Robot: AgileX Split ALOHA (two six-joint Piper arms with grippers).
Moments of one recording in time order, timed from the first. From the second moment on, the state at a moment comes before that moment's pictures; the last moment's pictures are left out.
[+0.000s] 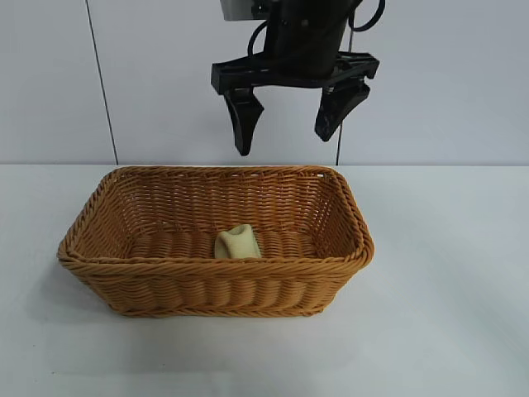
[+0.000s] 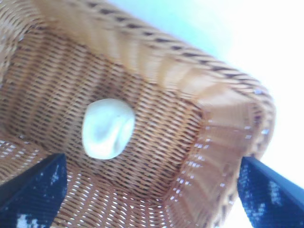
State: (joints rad) left arm 0.03 -0.01 -0.49 -0.08 1.07 0.00; right arm 0.54 2.05 -1.82 -0.07 1.07 0.21
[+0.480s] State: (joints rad) left arm 0.03 -0.01 -0.49 -0.08 1.07 0.00; right arm 0.25 2.05 -1.82 -0.08 1.10 0.21
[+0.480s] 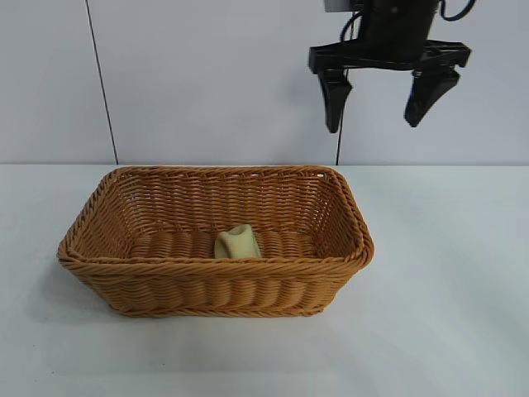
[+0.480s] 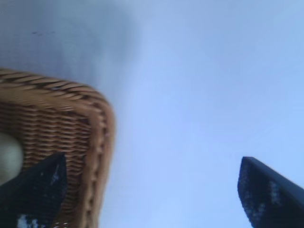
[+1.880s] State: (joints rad) left arm 0.03 -0.01 -0.49 -0.08 1.07 0.00; right arm -0.01 1.67 -1.37 -0.02 1.21 0.06
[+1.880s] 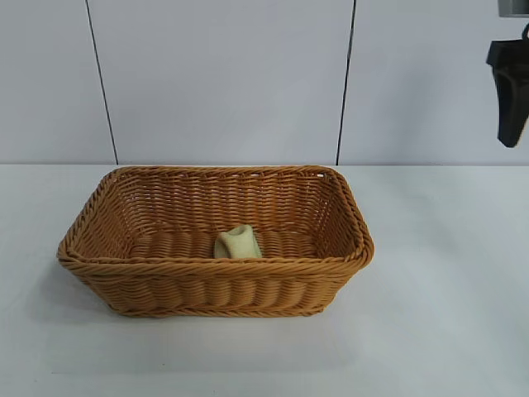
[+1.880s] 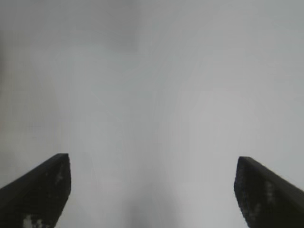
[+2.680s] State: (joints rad) left arm 0.03 -0.01 -0.49 -0.08 1.07 0.00; right arm -0.01 0.79 -0.62 0.01 1.08 -0.02
